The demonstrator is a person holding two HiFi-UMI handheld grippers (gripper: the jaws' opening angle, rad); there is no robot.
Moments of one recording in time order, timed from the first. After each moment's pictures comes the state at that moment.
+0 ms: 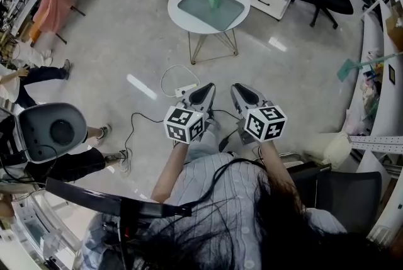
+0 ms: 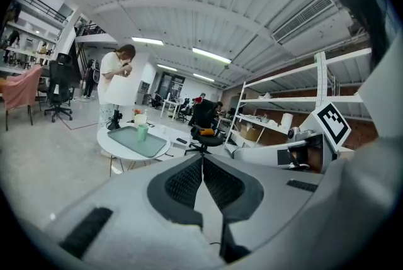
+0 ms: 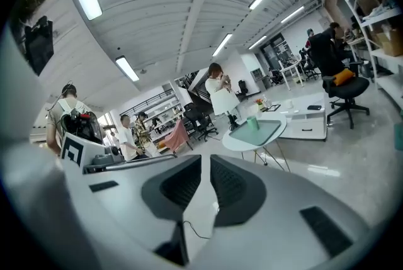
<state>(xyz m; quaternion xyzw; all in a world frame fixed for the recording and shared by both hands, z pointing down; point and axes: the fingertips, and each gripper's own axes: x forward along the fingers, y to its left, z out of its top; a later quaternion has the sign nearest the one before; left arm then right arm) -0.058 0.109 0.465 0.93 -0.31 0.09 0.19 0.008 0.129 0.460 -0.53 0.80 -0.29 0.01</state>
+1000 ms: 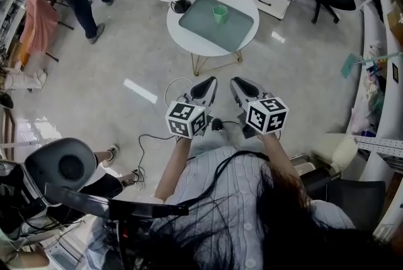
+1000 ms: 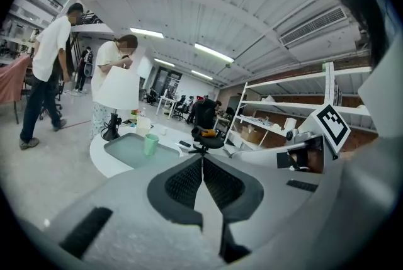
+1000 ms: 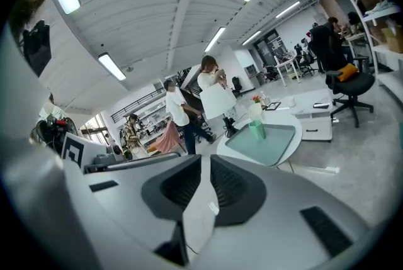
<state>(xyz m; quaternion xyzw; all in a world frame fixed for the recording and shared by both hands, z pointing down) -0.072 -0.074 0.470 0.93 -0.27 0.09 0.21 -0.017 -0.050 0.468 -0.55 0.78 -0.31 0.00</state>
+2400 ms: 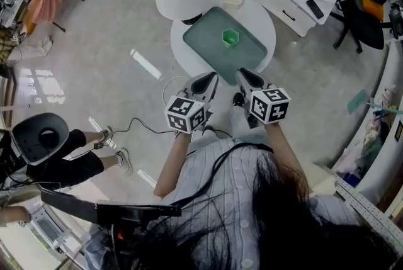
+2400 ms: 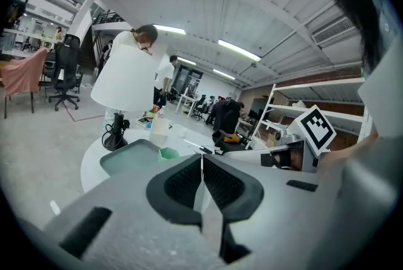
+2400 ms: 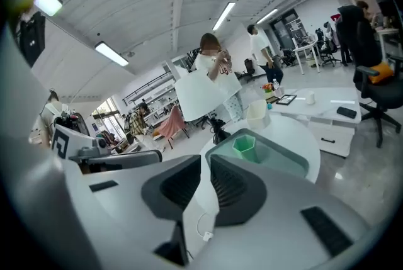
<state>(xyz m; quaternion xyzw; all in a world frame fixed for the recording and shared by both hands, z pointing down) -0.004 -0.251 0.503 0.90 -0.36 0.10 0.25 0.073 -0.256 0.515 -0.48 0.81 -0.33 -0.08</state>
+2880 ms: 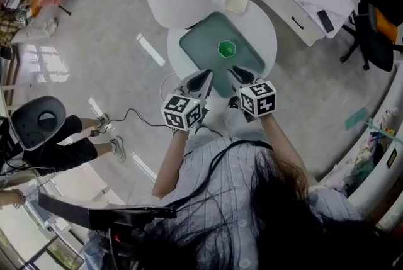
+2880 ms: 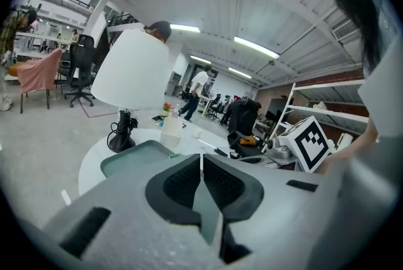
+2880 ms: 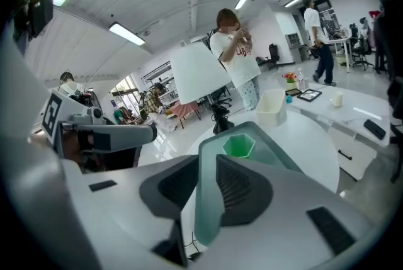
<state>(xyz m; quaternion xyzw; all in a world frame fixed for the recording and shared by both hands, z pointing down) 0.014 -0.314 0.528 0.86 -0.42 0.10 0.27 0.073 -0.323 0.574 -0.37 0.86 -0.32 -0.16</state>
